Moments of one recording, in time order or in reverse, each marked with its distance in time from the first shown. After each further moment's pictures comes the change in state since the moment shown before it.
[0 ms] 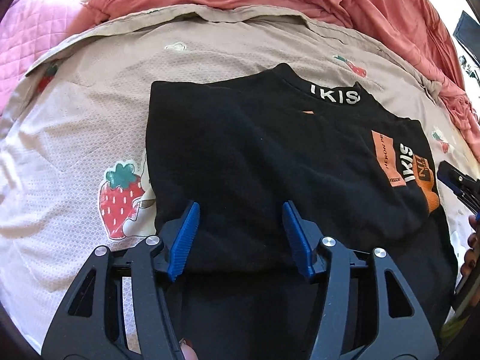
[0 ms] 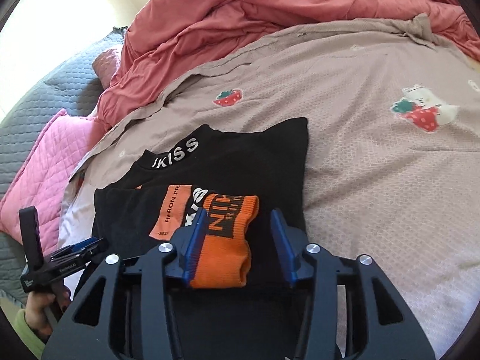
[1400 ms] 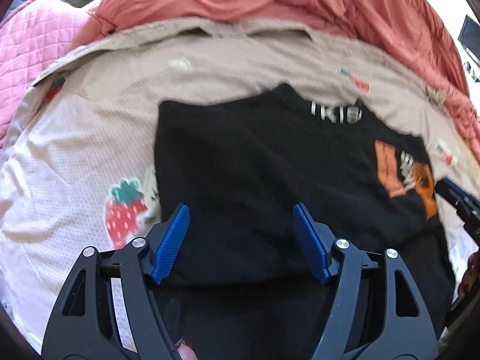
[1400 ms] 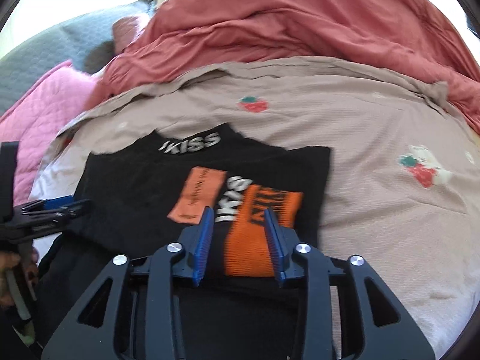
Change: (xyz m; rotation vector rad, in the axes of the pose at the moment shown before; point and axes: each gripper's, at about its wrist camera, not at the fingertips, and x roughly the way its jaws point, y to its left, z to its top) left arm -0.001 -0.010 0.010 -0.003 -0.015 0.045; right arm -0.001 0.056 -0.010 -0.277 -0.020 -0.126
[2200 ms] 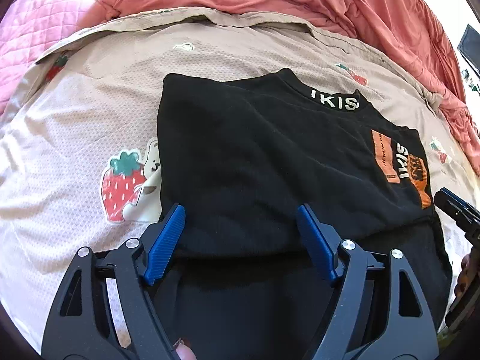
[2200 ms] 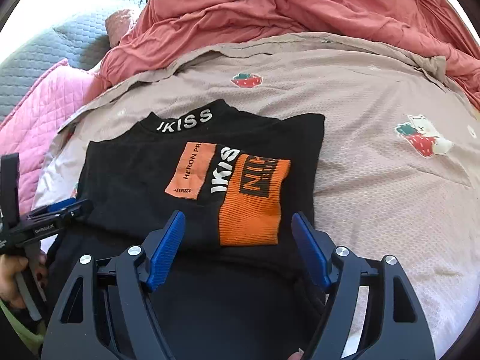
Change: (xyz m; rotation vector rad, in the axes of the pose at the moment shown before) left arm -0.006 0.010 -0.021 -0.056 -0.015 -0.051; right arm -0.012 -0.020 -0.014 0.069 0.069 0.020
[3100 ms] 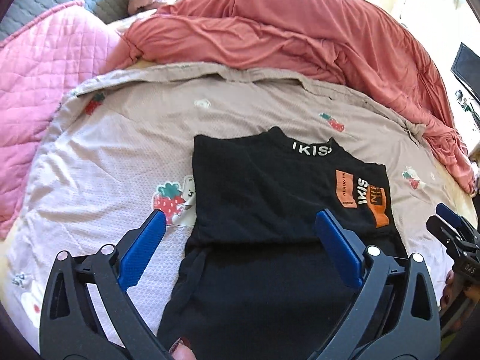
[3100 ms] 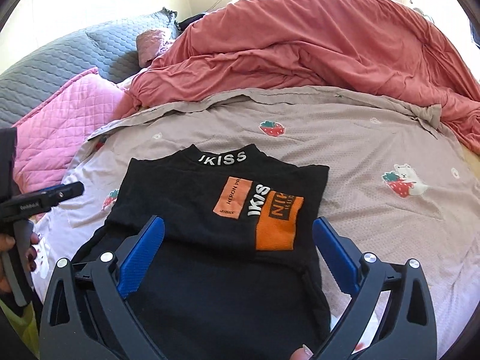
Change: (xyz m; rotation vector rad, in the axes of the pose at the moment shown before) left arm -0.109 -0.003 0.006 -0.019 -0.159 0.022; right arm -0.083 0.039 0.003 -0.104 -0.138 0.014
